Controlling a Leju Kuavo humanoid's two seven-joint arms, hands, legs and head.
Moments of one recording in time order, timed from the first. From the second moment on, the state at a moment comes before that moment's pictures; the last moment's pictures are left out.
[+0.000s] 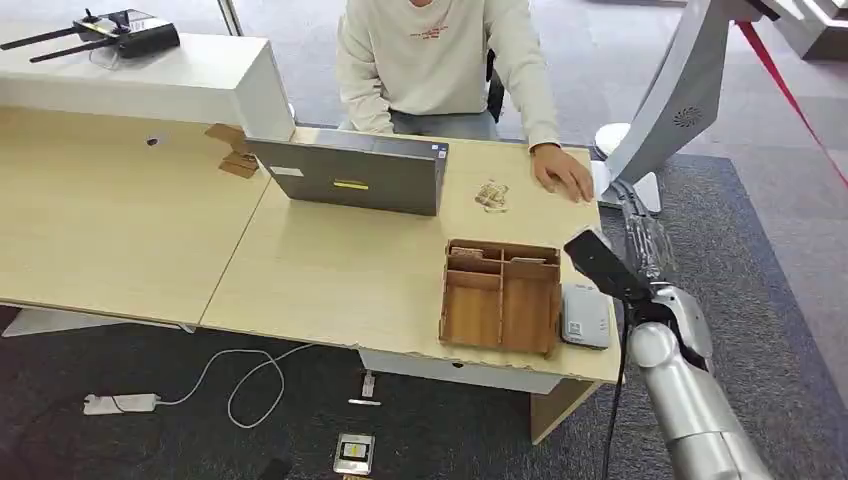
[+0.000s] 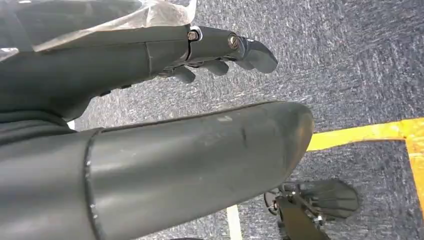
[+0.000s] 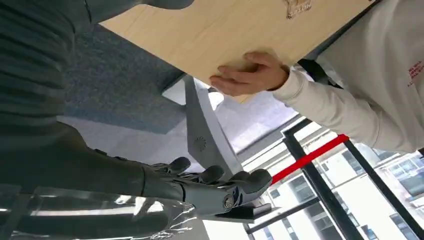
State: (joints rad) left arm -0.21 0.04 -1.14 -0.23 0.90 0.42 0.13; right arm -0.60 -0.13 0.33 -1.00 0.70 -0.09 -0.16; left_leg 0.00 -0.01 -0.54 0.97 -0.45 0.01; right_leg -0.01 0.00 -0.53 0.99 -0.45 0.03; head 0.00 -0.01
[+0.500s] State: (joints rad) left arm -0.21 0.04 -1.14 -0.23 0.88 0.42 0.14; right arm -0.58 -0.10 0.38 -1.00 0.79 -0.07 -0.16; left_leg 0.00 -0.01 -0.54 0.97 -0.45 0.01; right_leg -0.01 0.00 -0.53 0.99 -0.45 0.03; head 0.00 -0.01
